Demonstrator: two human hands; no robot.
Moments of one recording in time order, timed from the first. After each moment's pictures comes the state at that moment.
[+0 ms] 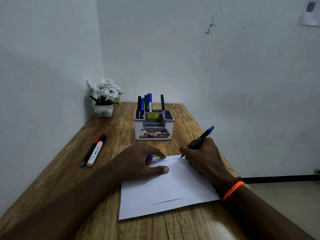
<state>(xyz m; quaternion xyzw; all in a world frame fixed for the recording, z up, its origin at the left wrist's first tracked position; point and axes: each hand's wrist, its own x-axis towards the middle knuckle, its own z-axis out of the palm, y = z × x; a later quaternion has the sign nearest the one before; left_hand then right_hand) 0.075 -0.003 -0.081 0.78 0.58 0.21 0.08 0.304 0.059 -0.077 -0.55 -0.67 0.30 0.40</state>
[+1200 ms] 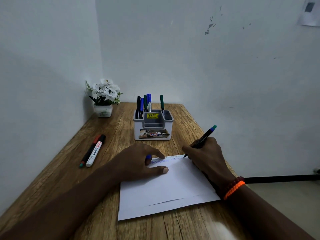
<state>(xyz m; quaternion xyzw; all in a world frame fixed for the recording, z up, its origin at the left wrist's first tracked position) 0.075 -0.002 -0.080 0.78 0.58 0.19 0.10 0.305 0.055 -0.069 -0.57 -0.65 0.29 0.40</state>
